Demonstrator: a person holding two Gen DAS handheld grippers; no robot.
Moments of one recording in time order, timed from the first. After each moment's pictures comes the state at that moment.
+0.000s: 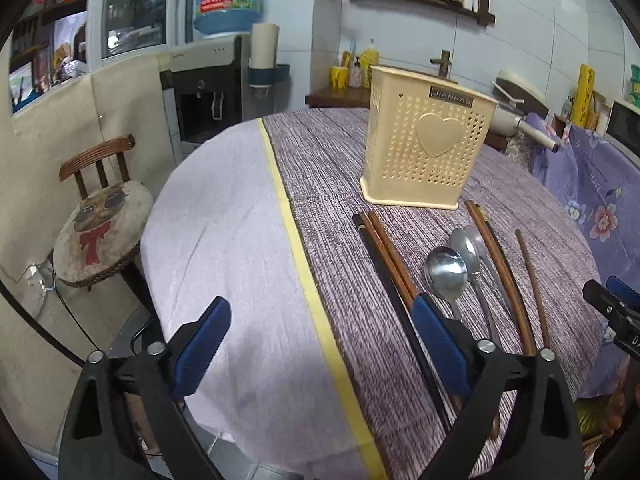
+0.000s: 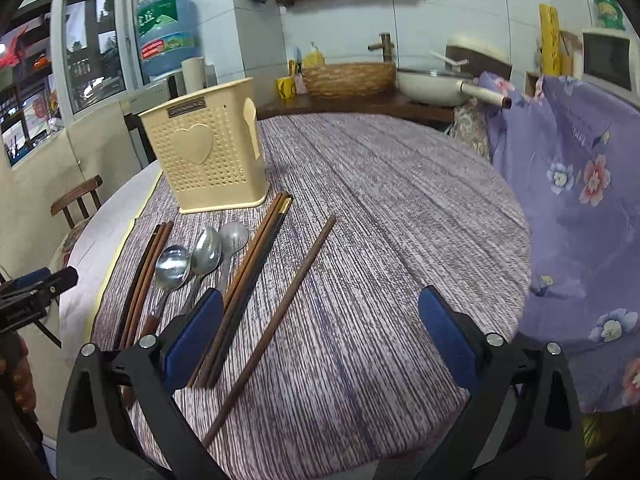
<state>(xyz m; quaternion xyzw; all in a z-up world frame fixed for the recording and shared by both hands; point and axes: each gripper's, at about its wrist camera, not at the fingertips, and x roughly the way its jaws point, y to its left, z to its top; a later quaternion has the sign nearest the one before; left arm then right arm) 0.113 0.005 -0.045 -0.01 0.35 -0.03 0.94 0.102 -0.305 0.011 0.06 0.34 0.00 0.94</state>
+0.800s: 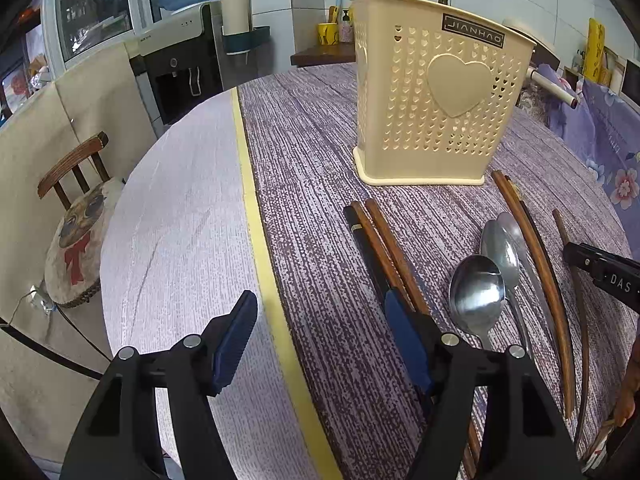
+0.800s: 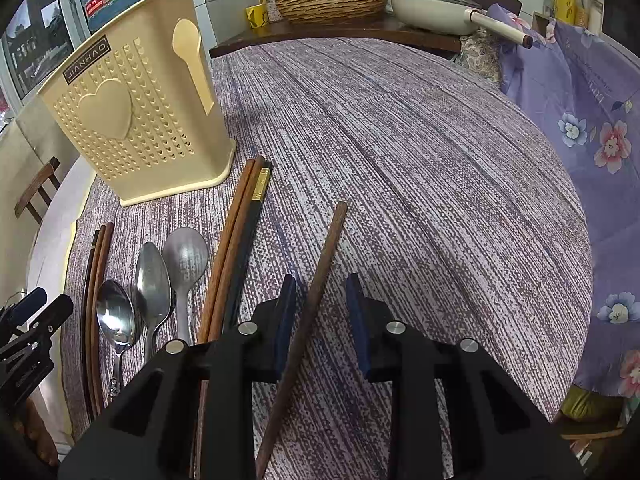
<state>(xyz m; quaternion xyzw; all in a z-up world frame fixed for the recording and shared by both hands) 0.176 -0.019 -0.064 0.04 0.42 -0.02 0.90 0.208 -0.291 -0.025 0.07 0.47 -0.04 0.88</state>
